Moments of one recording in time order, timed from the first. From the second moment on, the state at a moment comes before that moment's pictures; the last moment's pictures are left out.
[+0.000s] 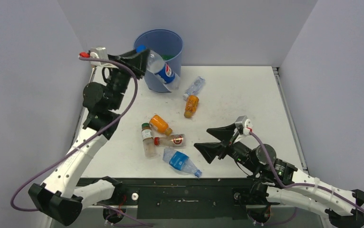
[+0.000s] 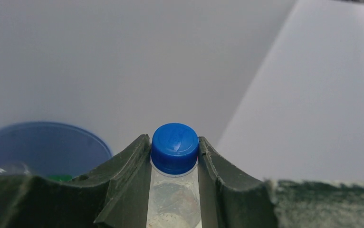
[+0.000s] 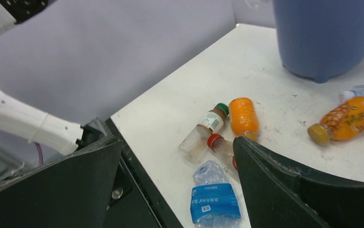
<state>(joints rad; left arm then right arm) -0.49 1.07 1.16 0.39 -0.01 -0.49 1.13 0.55 0.60 0.03 0.16 0.33</state>
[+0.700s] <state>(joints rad) -0.29 1.68 1.49 0.90 -0.20 -0.32 1.13 0.36 0.22 0.00 0.62 0.53</state>
